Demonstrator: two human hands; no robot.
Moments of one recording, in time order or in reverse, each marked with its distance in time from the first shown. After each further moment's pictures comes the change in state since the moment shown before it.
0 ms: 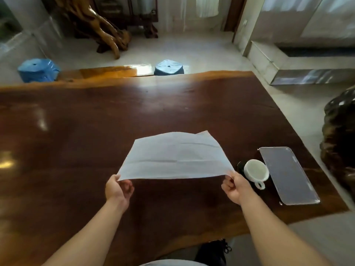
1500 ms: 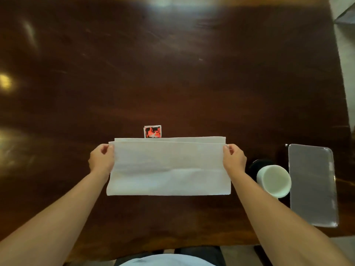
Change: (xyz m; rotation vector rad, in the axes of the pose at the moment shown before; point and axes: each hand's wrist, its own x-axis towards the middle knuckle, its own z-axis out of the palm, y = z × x) left_hand 0.155 -0.028 0.057 0.992 0.329 0.173; right_hand 0.174 -0.033 0.038 -1.224 0.318 -0.322
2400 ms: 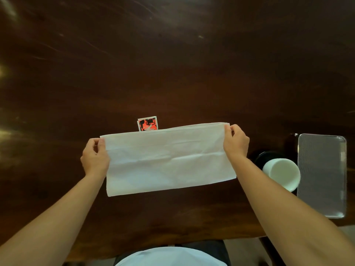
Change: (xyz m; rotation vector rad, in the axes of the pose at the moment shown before) left_hand 0.010 -0.011 0.015 0.084 0.050 0.144; right_hand 0.036 -0.012 0.017 -0.152 0.073 -0.063
